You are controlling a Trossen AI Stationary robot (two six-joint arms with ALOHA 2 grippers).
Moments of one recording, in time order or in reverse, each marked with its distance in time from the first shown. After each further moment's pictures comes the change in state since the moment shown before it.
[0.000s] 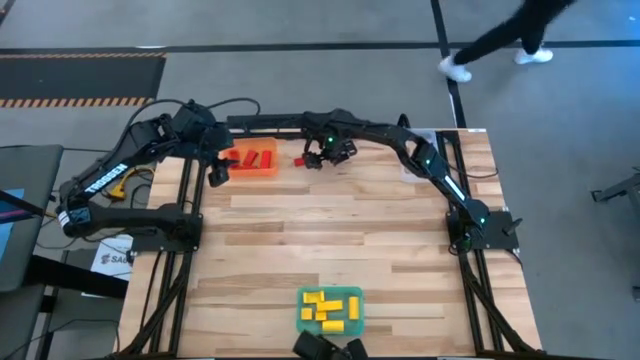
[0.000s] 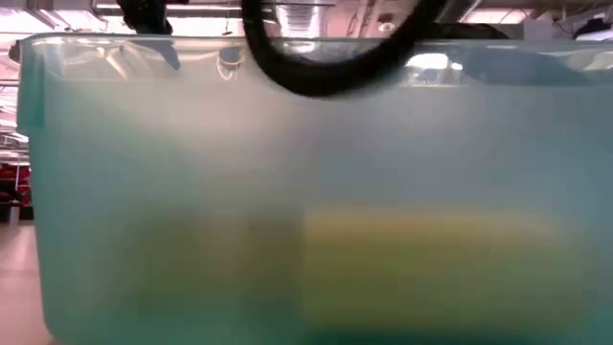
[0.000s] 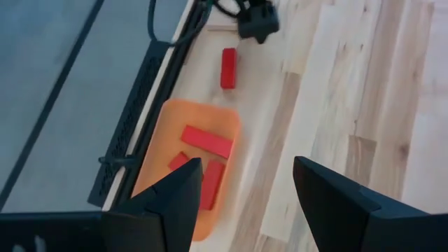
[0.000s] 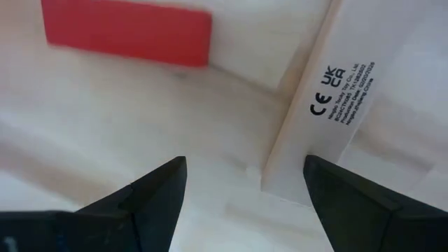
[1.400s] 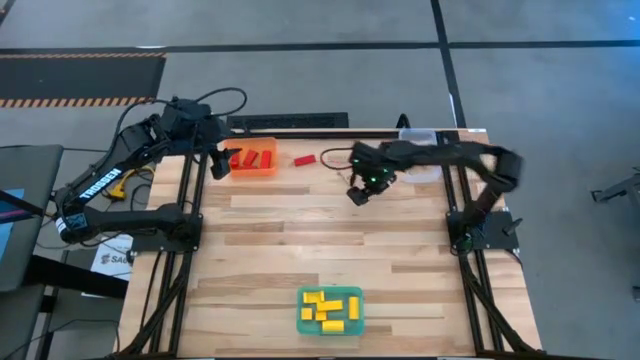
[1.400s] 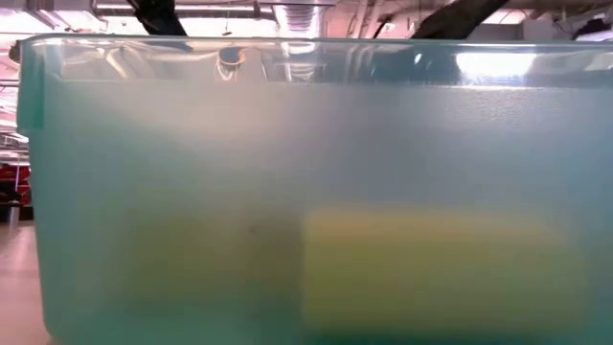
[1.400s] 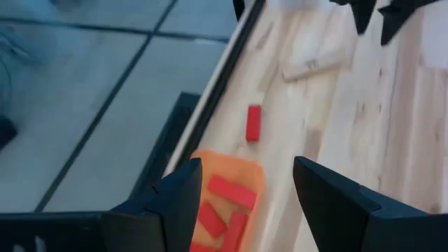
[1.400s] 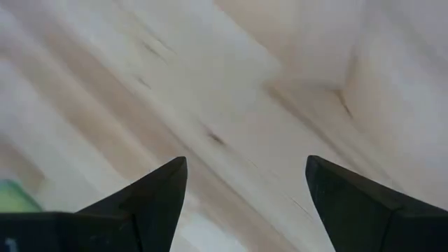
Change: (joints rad) left arm 0.028 -0.057 -0.029 0.184 0.000 0.002; right arm 0.113 -0.795 -1.104 0.466 -0.121 -0.140
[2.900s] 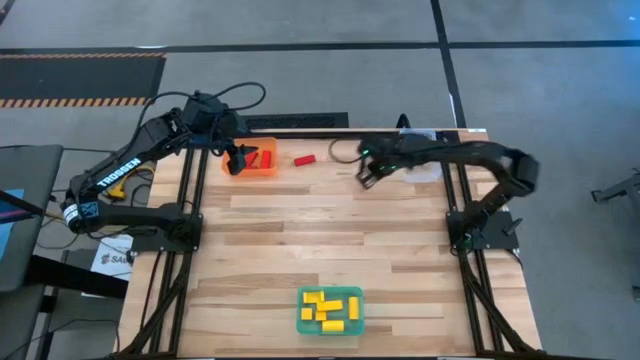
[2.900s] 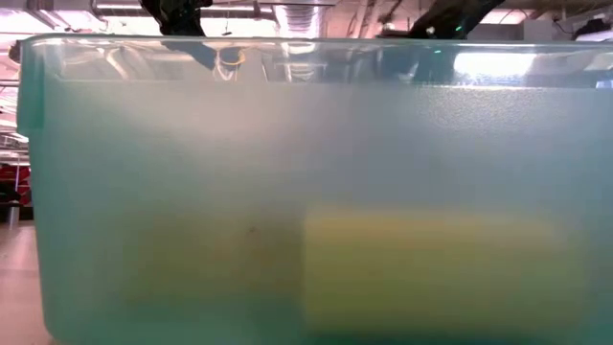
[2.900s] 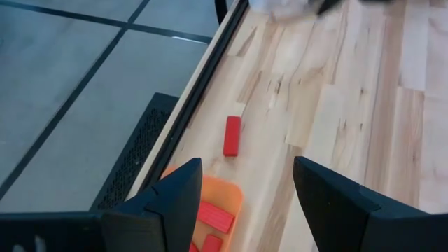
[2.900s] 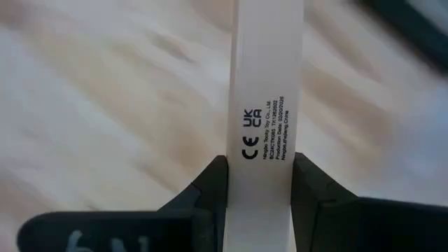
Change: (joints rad) left arm 0.007 0.128 0.000 0.102 0.087 -0.067; right arm -0.026 -0.120 0.021 -0.066 0.472 -0.088
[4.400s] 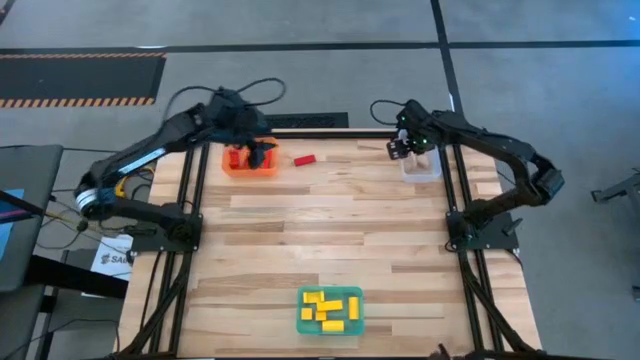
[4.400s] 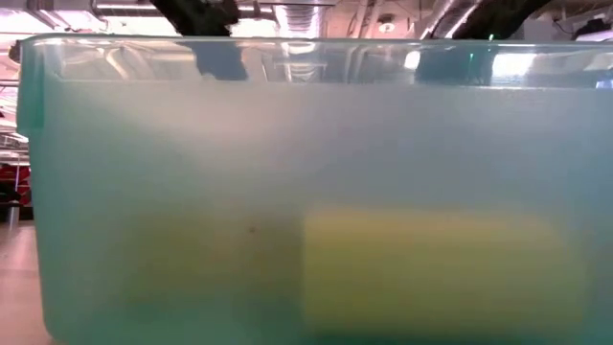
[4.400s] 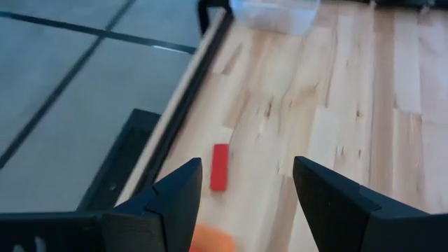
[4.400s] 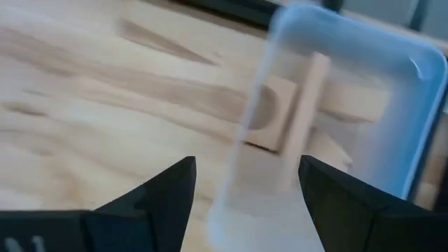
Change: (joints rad) left arm -0.011 0.163 0.000 0.175 0.068 -0.015; right arm -0.378 -0.176 -0.095 -0.073 -0.052 0.001
